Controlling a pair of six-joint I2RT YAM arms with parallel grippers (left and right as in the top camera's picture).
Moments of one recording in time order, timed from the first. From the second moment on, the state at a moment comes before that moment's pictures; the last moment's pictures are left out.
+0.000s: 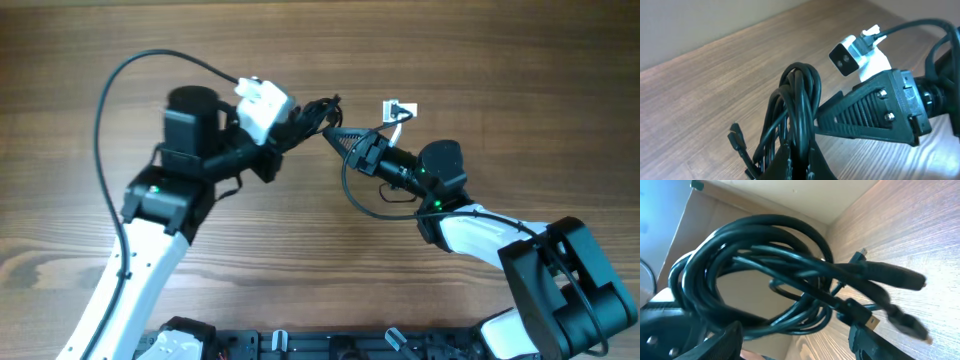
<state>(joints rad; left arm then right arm) -0.29 1.19 1.03 -0.41 0.49 0.19 0.42 1.65 0.54 1.12 -0.63 1.19</state>
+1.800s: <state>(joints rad) -0.56 1.21 1.02 -0.14 -0.05 -0.14 0.48 1.63 0.56 0.73 -0.52 1.18</state>
